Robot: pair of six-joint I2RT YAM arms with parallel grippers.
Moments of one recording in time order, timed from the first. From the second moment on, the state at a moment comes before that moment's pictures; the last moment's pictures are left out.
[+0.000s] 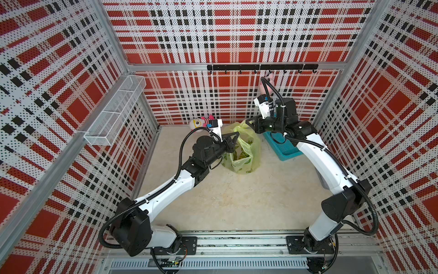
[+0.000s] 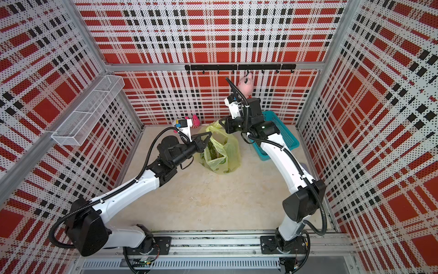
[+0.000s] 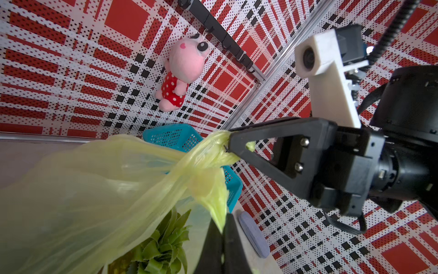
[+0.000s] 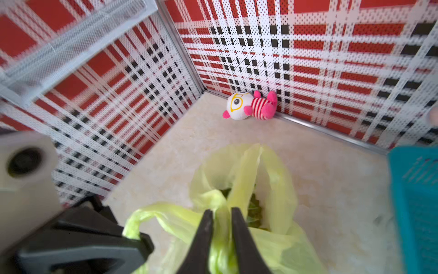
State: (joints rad) left arm -0.60 1.37 1.04 0.36 0.16 -0.66; right arm 0.44 1.69 1.86 -0.59 -0.40 0.17
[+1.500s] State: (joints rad) left arm -0.57 1.41 1.04 0.36 0.14 -0.70; right arm 0.56 1.62 1.23 0.10 -0.16 0.42
